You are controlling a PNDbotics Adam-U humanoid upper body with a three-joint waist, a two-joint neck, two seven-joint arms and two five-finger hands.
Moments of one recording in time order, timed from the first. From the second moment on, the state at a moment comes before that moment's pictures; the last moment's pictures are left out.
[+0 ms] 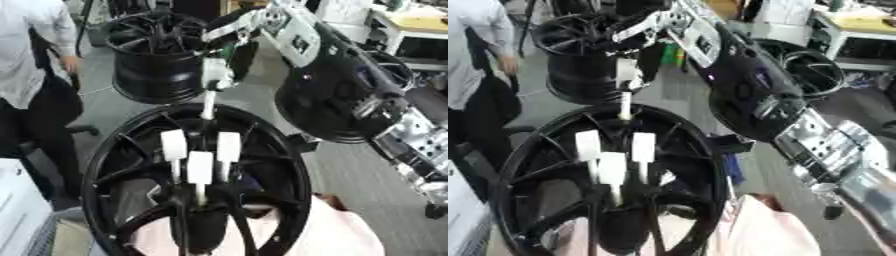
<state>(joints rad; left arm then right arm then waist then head) -0.35 0.32 0.28 -1.98 -0.09 -0.16 0.54 -1.08 -0.59 0.29 -1.05 0.44 -0.15 0.90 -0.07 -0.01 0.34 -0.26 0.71</state>
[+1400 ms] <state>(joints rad) -0.33 0.34 0.27 -1.98 -0.11 -0.15 0.51 -0.45 -1.25 -0.18 -0.83 0.31 0.01 0.43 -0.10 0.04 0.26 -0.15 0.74</state>
